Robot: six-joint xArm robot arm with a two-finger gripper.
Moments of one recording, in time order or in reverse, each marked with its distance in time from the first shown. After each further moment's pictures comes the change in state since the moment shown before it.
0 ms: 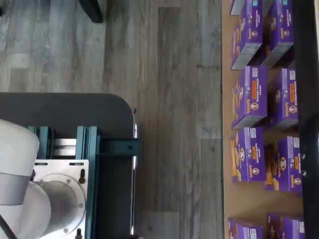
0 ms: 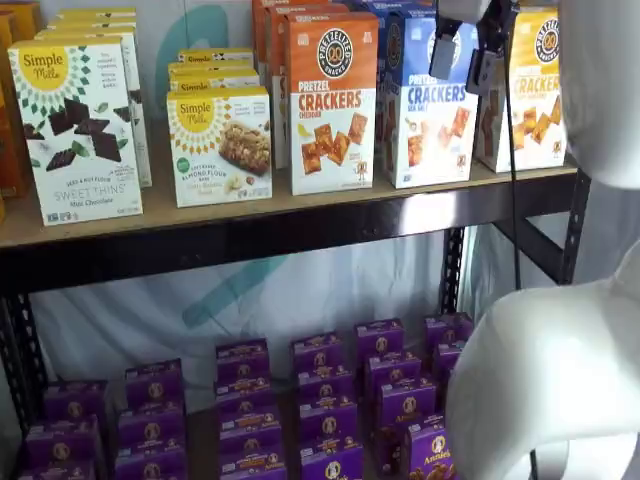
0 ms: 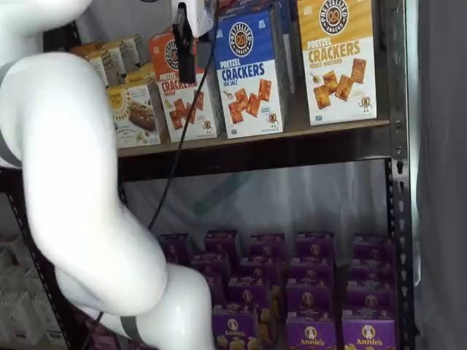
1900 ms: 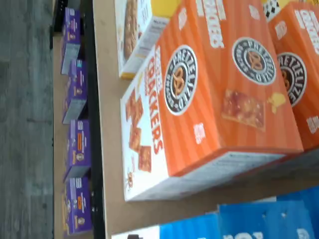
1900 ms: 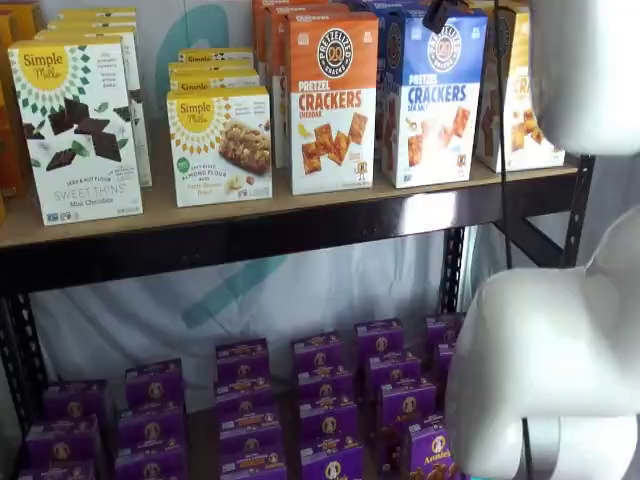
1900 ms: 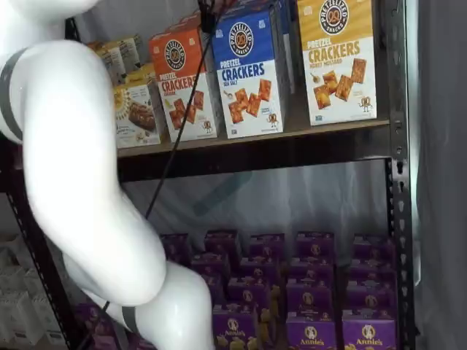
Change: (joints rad) arm -0.142 0.084 -0.042 0.267 -0.432 -0.055
